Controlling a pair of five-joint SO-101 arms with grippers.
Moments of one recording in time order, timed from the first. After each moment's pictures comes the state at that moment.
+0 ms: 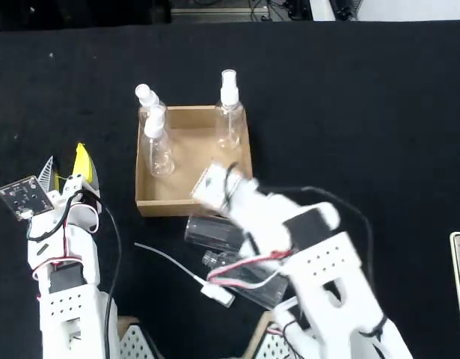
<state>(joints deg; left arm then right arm) -20.6 -77.1 96.7 -2.5 10.9 -27.3 -50.1 52.6 83.0 37.3</state>
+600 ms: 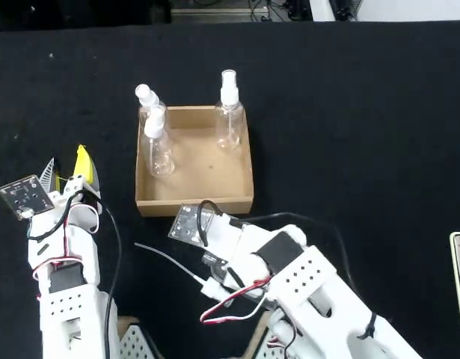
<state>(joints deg) -20.6 -77.1 96.7 -1.3 10.9 -38.5 -51.7 66.5 74.9 31.0</state>
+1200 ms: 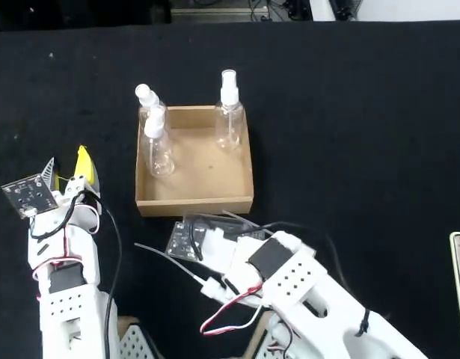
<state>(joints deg) -20.6 -77.1 96.7 -1.3 7.7 -41.9 -50.9 69.9 74.3 32.9</state>
